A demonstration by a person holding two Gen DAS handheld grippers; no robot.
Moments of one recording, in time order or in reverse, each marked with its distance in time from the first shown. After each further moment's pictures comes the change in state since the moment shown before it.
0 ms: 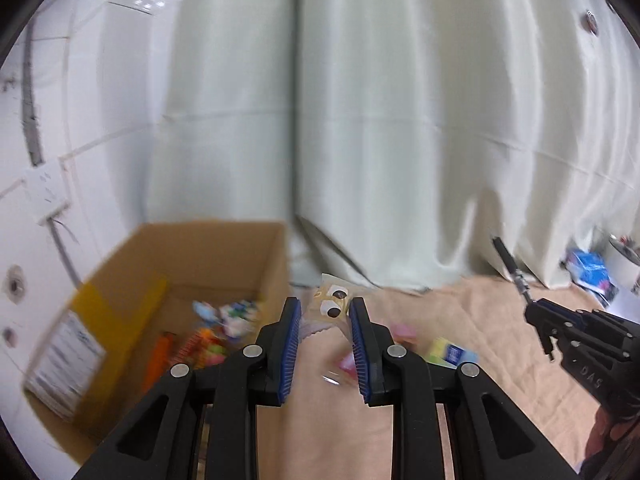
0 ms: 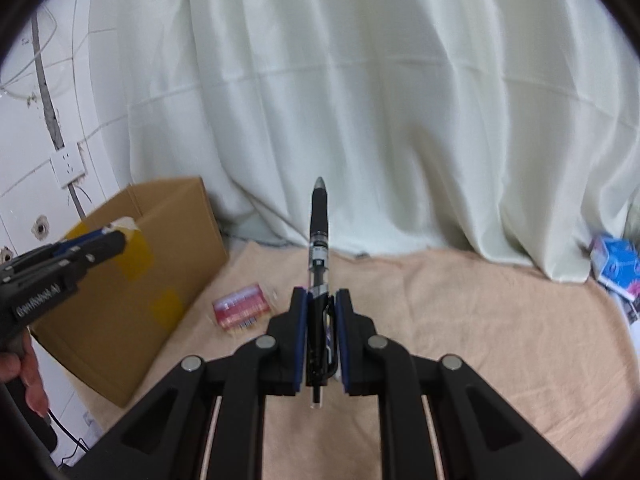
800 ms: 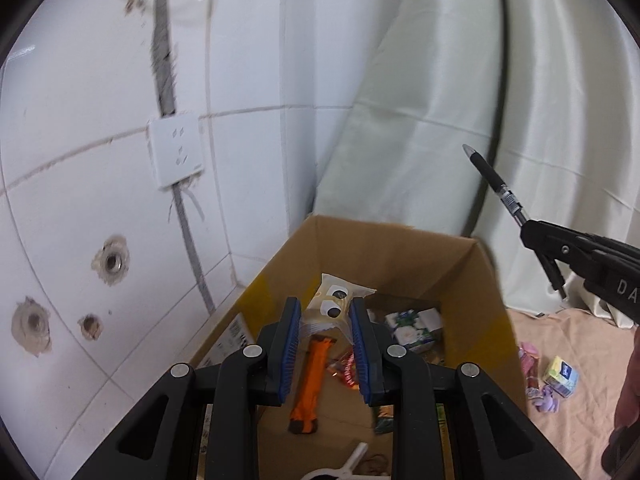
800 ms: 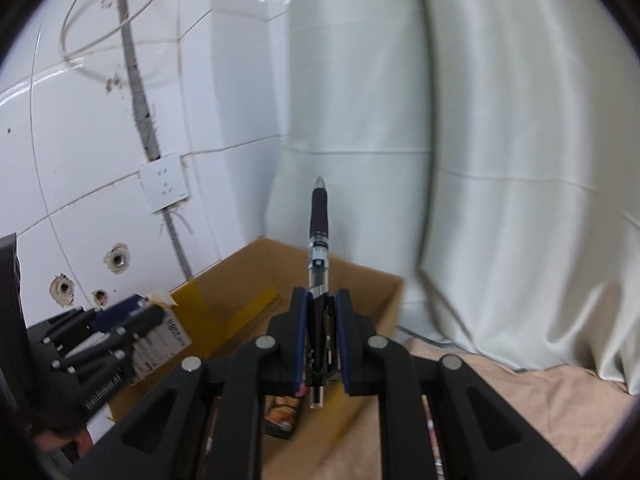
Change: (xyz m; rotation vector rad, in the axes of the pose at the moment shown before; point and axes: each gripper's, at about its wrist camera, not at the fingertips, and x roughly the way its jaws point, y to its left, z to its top) left arm 0.001 0.188 -0.010 -0.168 0.013 0.213; right arm 0.039 0.219 0.097 -0.189 -0.056 0.274
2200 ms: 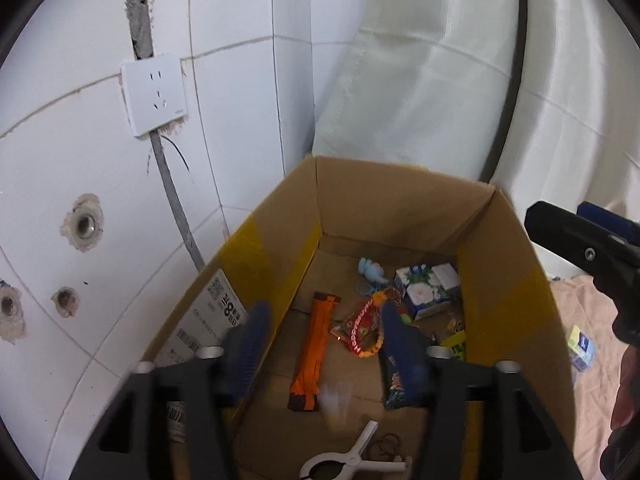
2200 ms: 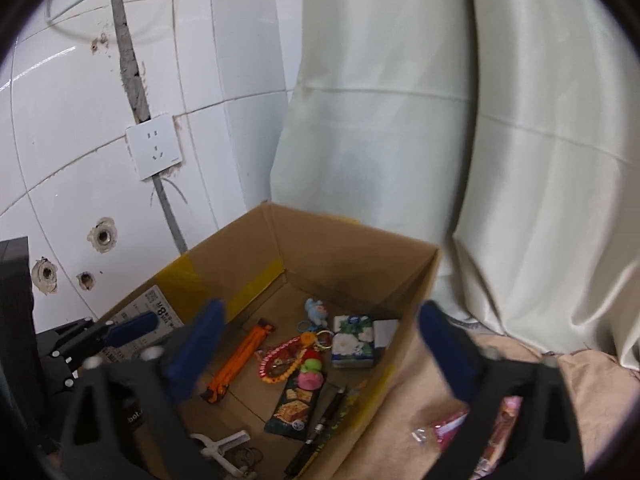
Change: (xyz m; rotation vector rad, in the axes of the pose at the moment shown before) left arm 0.043 -0.007 -0.014 0.022 0.144 -0.005; right arm 0.046 0.004 -0.016 0.010 0.075 -0.024
